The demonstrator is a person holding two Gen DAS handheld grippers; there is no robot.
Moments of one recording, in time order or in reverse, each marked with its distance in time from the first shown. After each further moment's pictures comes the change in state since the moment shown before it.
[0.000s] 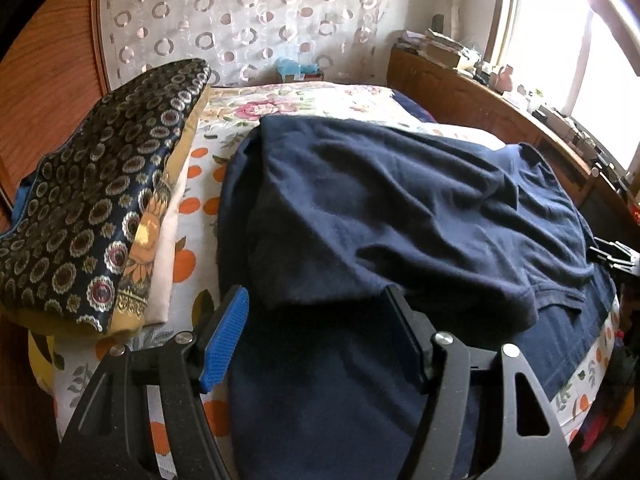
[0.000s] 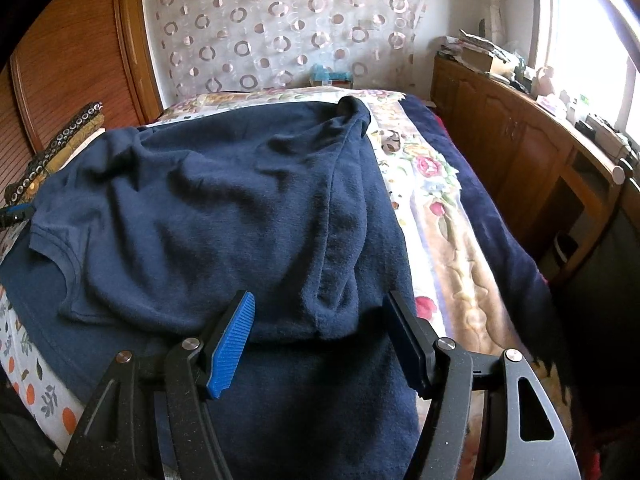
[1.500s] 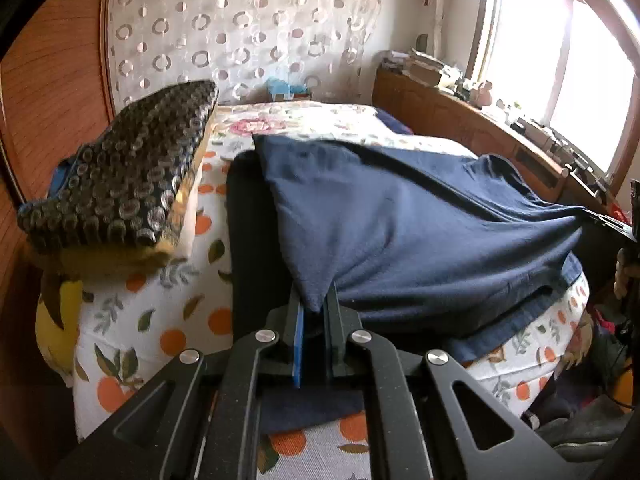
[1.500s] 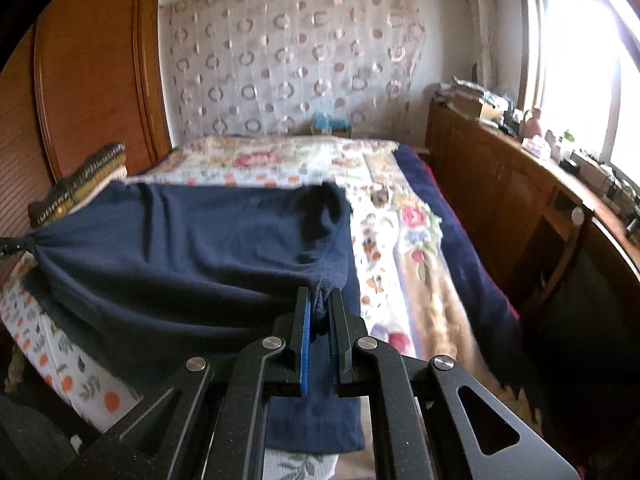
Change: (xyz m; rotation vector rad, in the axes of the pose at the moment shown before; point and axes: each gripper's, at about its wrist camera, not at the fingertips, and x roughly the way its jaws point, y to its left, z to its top) left arm -0.067 -0.006 -0.046 0.005 -0.064 -0.038; right arm -0.071 0.005 -0.020 -0.034 -0.139 -0.001
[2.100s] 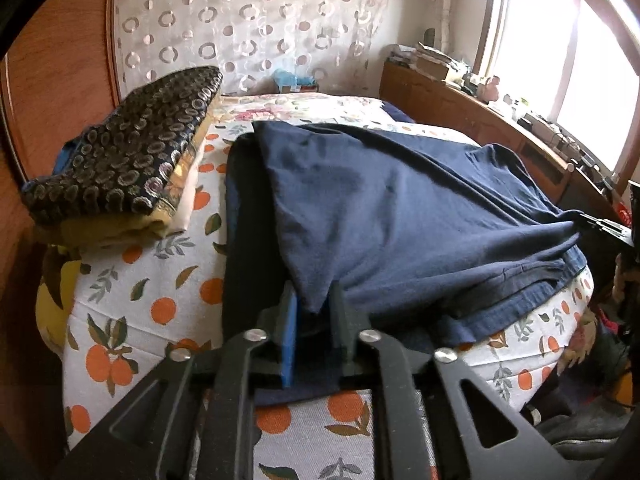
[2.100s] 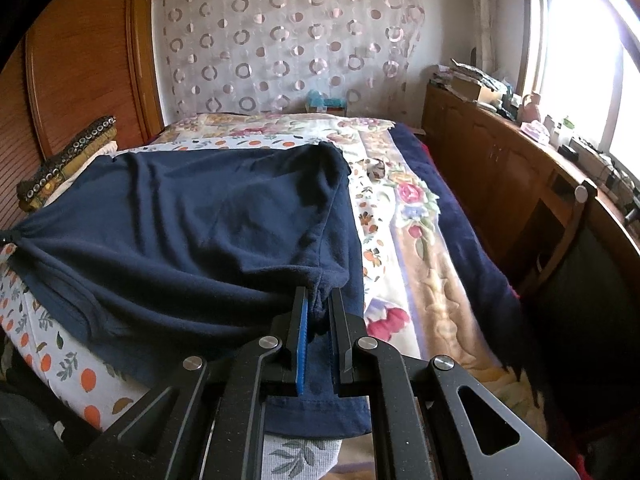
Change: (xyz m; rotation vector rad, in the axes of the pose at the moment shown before) left arm -0.002 -0.008 -0.014 -0.014 0.011 0.030; right arm 0.002 -0.002 0.001 -0.017 0.044 -0.024
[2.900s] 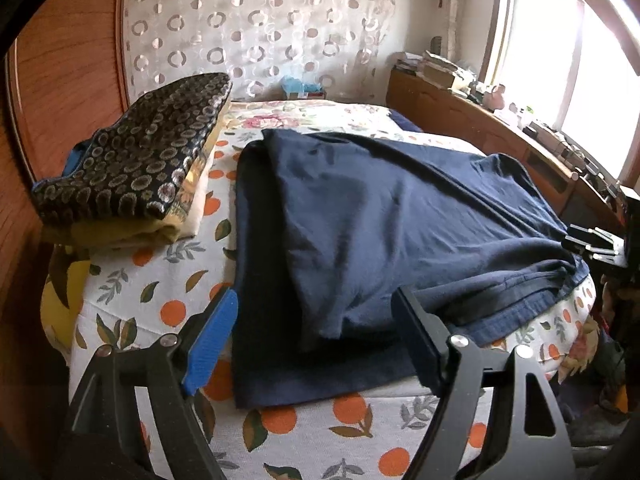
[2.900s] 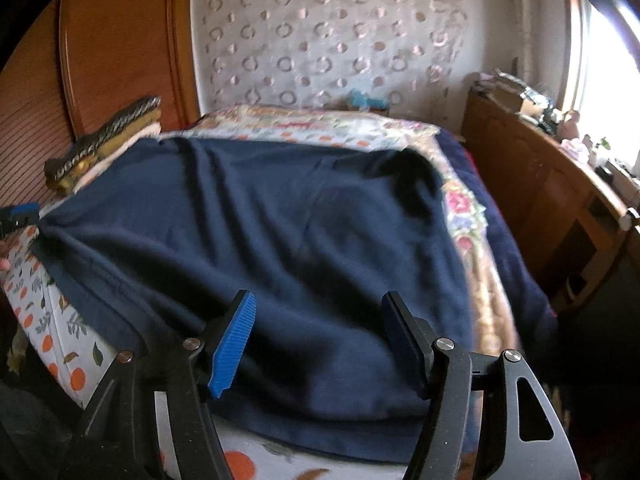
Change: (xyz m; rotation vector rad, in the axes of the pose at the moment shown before) left arm -0.001 0.005 -0.001 -0.027 -0.015 0.013; right arm 0.034 0.060 -0.024 -0.077 0.033 0.124
